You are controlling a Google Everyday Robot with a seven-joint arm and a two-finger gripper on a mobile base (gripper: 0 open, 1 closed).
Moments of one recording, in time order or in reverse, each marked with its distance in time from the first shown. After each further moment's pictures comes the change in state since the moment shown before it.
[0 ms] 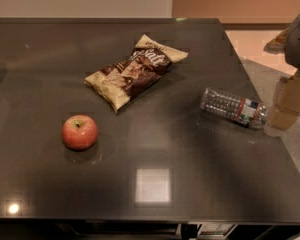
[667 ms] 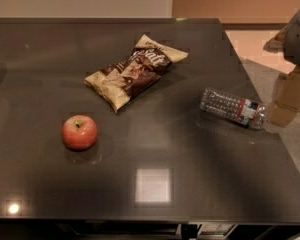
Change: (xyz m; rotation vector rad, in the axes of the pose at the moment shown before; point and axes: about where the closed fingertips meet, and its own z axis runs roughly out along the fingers) arm 0.001 -0.005 0.001 -0.015 0.009 0.016
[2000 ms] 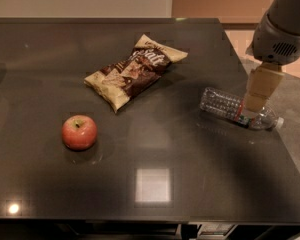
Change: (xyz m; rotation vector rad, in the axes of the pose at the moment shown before) arm -0.006 -0.052 0.057 -0.053 0.082 0.019
